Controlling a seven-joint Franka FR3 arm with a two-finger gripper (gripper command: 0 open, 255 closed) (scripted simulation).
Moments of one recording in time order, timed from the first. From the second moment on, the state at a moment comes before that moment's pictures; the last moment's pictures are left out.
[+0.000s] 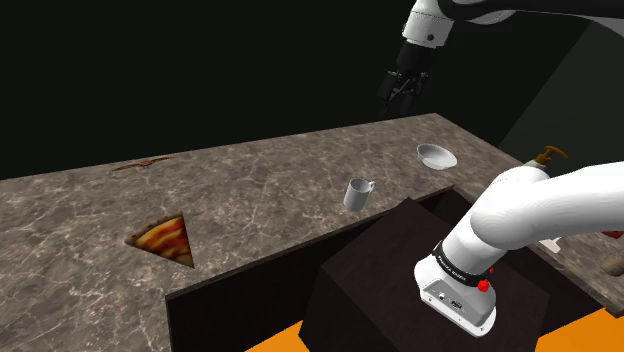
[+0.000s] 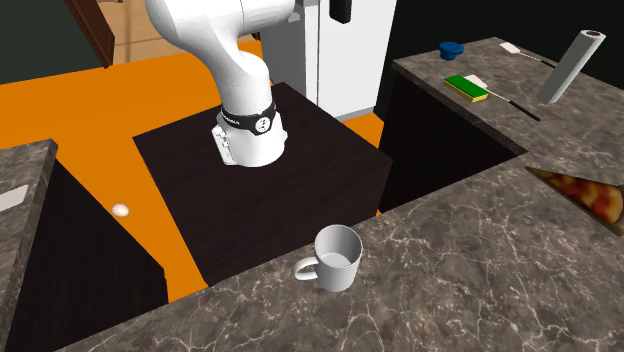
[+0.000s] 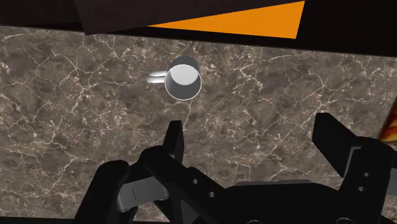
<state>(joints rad) -0.01 -0.75 0.01 -2.43 0.06 1.67 0.07</state>
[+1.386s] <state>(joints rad) -0.02 -0.26 0.01 -2.69 -0.01 2.29 -0.01</state>
